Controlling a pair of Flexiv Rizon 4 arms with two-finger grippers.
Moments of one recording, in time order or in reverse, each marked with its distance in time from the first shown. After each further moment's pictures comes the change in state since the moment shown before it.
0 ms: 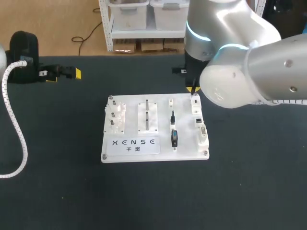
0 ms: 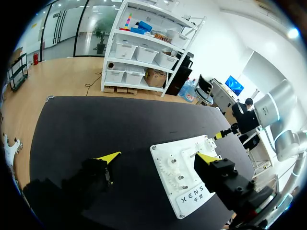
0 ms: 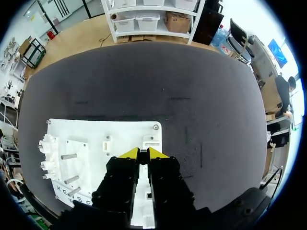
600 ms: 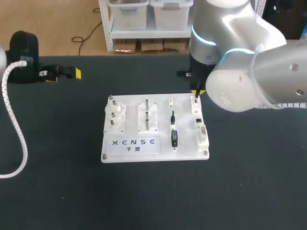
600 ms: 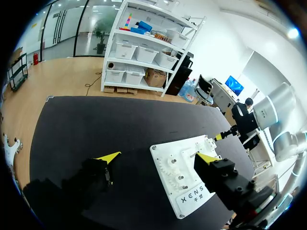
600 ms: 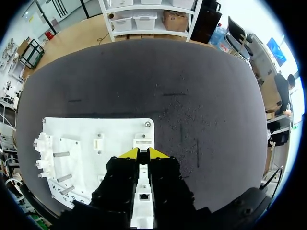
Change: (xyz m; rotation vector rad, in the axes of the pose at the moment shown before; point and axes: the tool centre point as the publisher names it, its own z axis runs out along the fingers) left arm 0.000 0.000 0.000 0.000 0.000 0.000; right arm 0.005 -0.012 0.007 0.006 0.006 0.008
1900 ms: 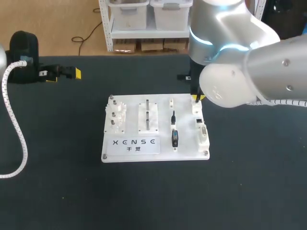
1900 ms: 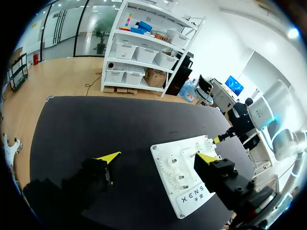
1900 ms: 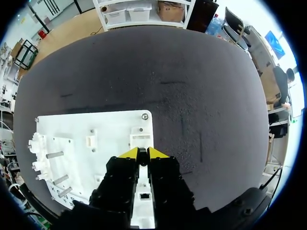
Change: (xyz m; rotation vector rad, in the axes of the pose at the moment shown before) left arm 0.000 0.000 0.000 0.000 0.000 0.000; right arm 0.011 -0.004 0.016 0.027 0.087 0.041
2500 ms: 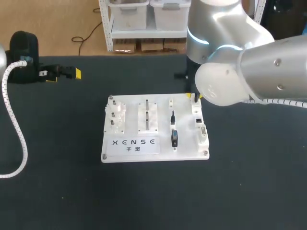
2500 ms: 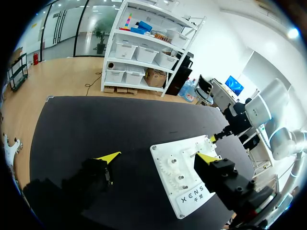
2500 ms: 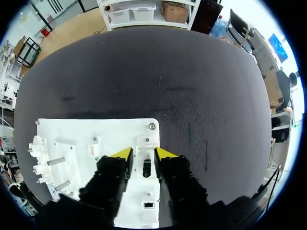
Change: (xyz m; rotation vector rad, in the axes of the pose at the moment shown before) left arm 0.000 0.000 0.000 0.000 0.000 0.000; right arm -0.014 0.012 0.003 -0.031 -0.024 -0.026
